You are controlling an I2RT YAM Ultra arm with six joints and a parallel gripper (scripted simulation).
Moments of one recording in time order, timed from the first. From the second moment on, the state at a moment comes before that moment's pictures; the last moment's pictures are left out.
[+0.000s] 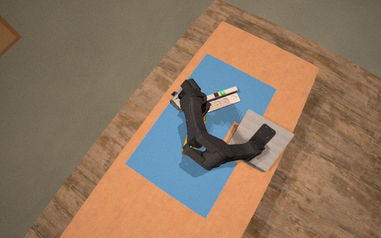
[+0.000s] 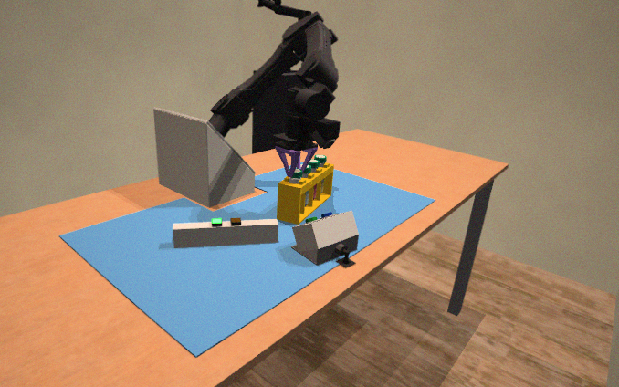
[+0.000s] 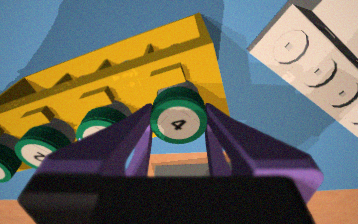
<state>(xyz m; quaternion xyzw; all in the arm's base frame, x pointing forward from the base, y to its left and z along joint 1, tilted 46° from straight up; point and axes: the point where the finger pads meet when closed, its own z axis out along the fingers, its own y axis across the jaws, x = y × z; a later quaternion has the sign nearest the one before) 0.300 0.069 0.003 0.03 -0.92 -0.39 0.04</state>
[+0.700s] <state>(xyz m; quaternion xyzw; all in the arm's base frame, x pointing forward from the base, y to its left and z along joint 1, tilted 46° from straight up) 0.300 0.070 0.003 -0.04 -0.92 -0.38 0.07</state>
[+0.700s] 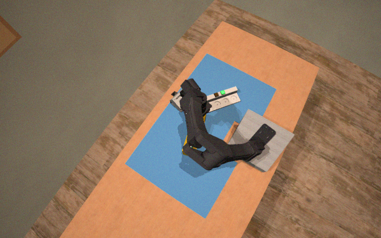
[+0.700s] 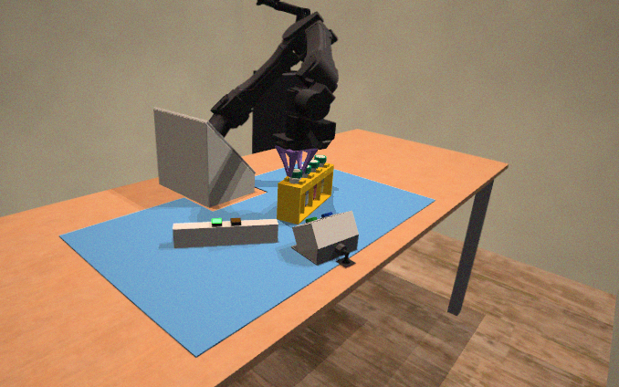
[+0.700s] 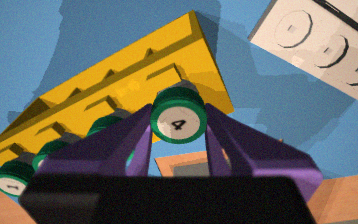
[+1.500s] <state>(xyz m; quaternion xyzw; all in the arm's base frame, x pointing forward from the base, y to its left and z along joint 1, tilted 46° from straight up) 0.300 0.070 0.003 -0.30 -0.87 -0.35 0.18</state>
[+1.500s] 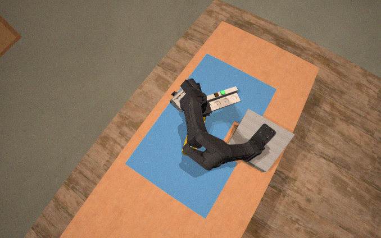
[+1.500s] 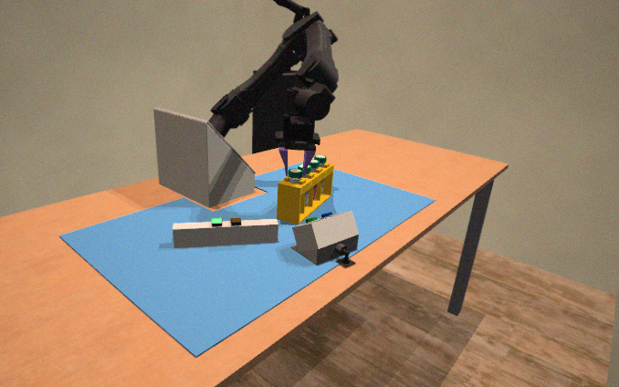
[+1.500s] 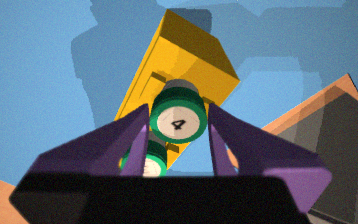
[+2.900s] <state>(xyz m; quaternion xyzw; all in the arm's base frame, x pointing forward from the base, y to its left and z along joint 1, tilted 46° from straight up) 0.300 0.069 0.003 0.03 -0.92 -0.39 0.05</state>
